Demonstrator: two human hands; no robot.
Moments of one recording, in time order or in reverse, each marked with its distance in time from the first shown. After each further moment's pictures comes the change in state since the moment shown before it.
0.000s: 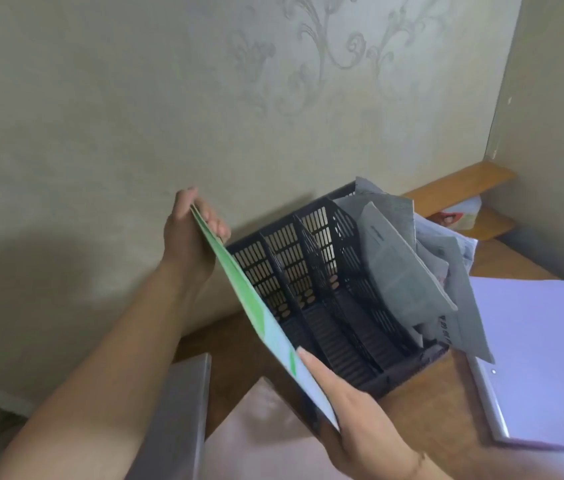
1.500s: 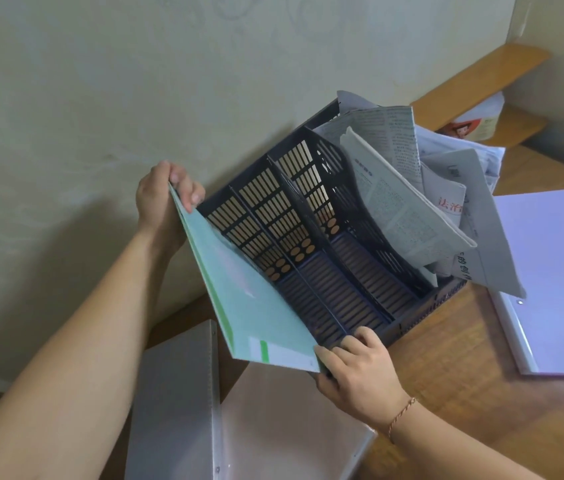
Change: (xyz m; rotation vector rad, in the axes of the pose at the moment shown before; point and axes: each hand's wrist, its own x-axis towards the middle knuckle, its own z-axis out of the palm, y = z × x) left_hand 0.067 -0.052 -0.016 0.229 -0.092 0.128; right_hand -0.031 0.100 -0.003 -0.617 0.048 0.156
